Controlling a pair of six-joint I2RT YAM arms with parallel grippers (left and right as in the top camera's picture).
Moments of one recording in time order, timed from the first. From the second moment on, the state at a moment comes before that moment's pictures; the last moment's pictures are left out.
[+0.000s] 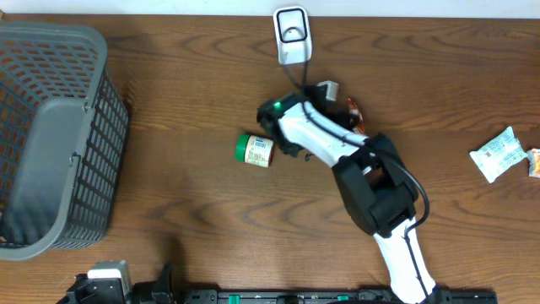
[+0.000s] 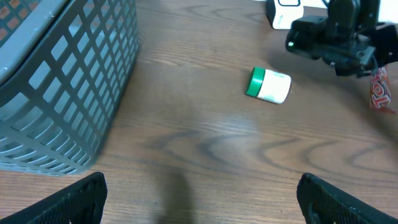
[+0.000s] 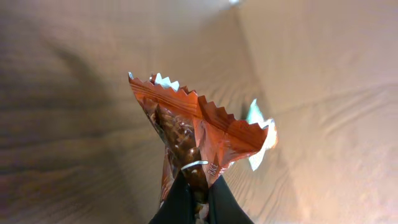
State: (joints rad) left arm 0.10 0.22 1.17 -1.52 0.13 -0.03; right arm 0.67 2.29 1.71 -1.38 1.20 0.98
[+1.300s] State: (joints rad) left arm 0.10 0.22 1.17 -1.52 0.13 -0.03; right arm 0.78 2.13 1.71 -1.27 0.41 0.71
